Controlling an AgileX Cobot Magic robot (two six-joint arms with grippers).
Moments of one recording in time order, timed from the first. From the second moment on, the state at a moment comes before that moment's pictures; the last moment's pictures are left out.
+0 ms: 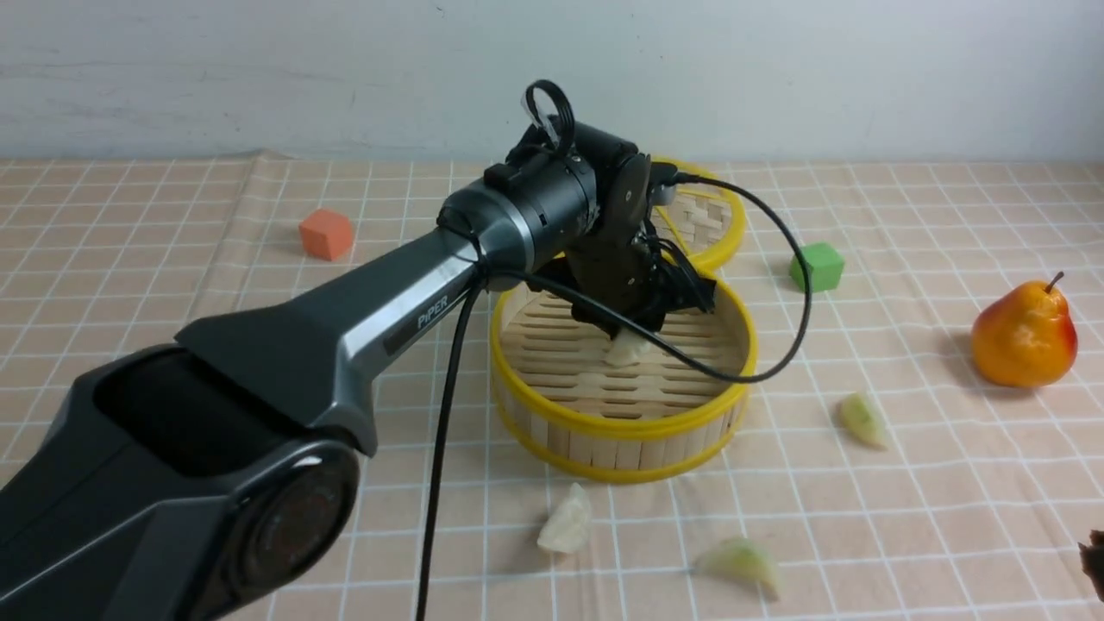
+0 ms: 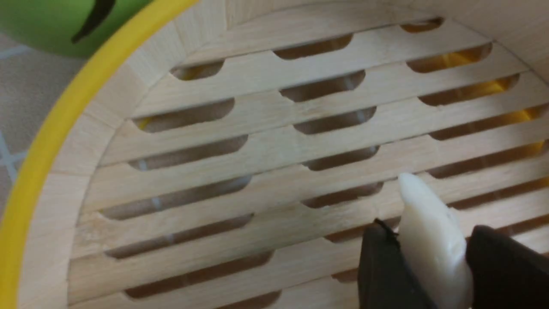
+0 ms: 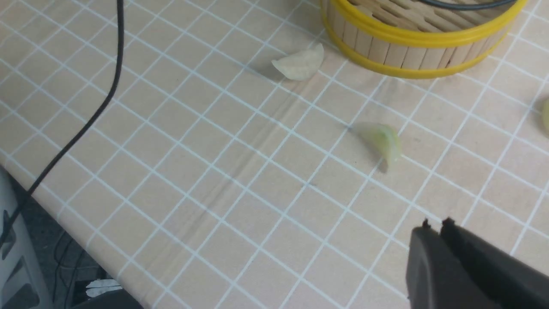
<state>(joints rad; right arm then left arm) 0.37 0.67 -0.87 0.33 1.05 -0.27 -0.61 2.44 -2.30 0.05 0.94 -0.36</state>
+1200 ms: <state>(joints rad) 0.37 0.59 -0.87 0.27 1.02 -0.27 -0.77 2.06 -1.68 0.15 1.17 -0.15</state>
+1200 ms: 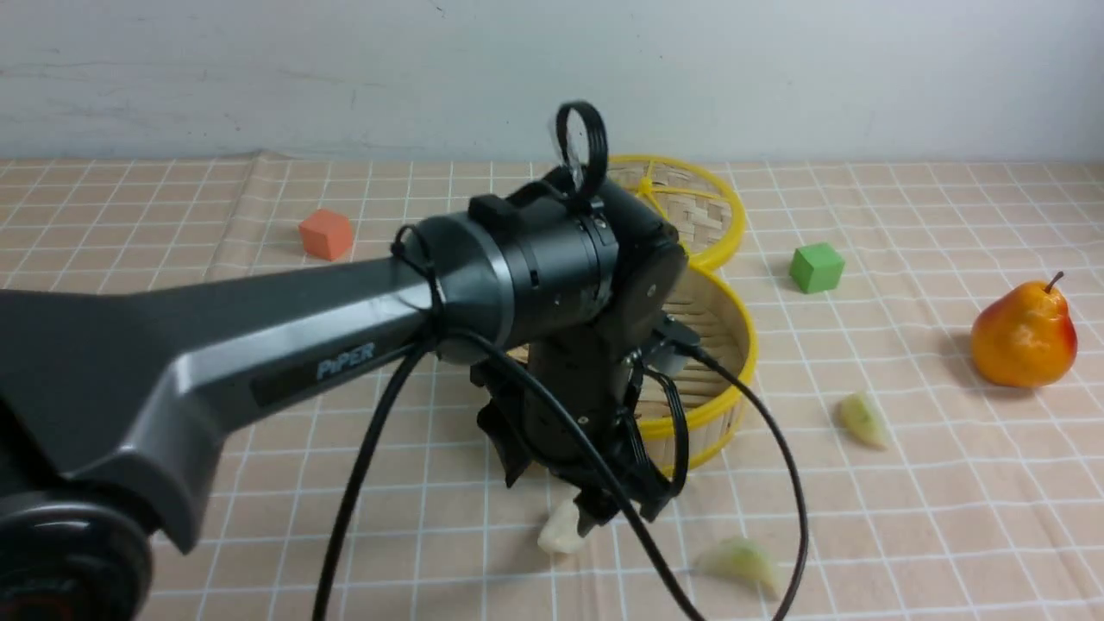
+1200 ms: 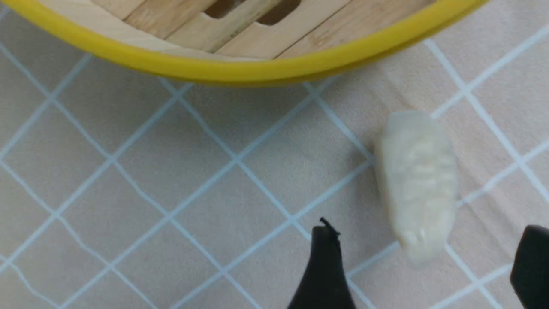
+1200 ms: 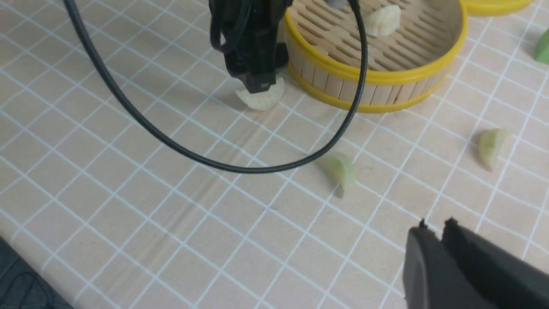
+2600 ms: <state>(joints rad) 0.37 0.60 -0.87 0.27 1.15 -0.19 -0.55 2.33 -2.12 0.11 0.94 -0.37</state>
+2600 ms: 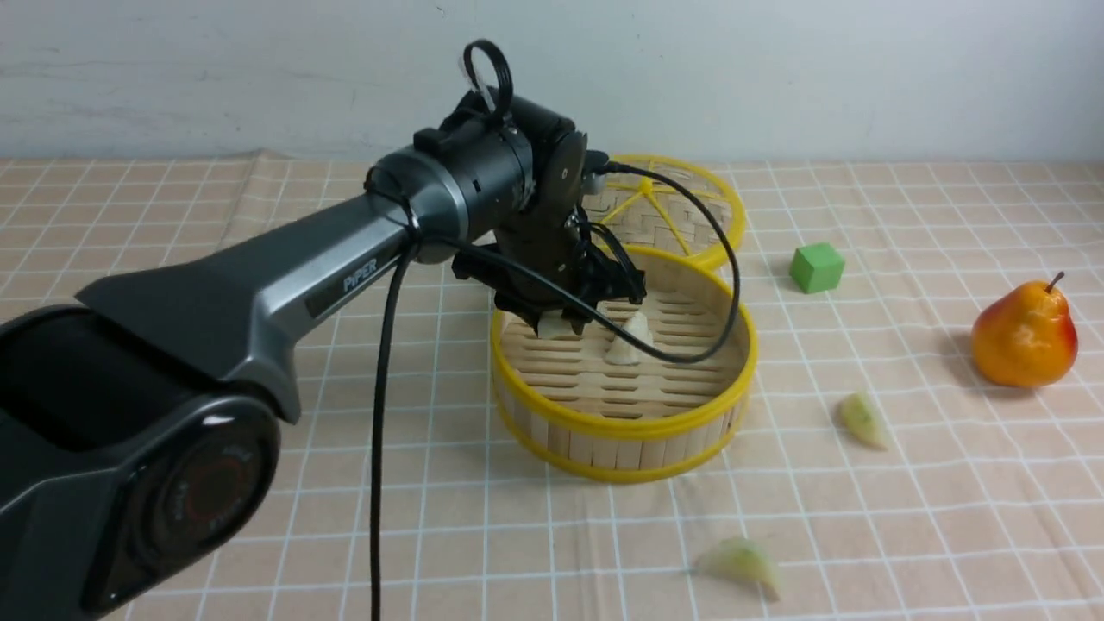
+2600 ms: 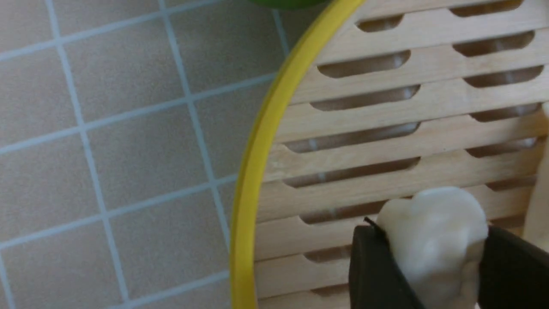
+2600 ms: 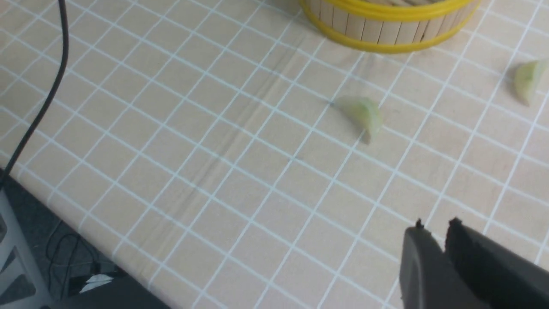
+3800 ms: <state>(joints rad) 0.57 1.62 -1.06 0.04 0.76 -0.25 -0.54 1.39 -1.87 0.09 1.25 -0.19</state>
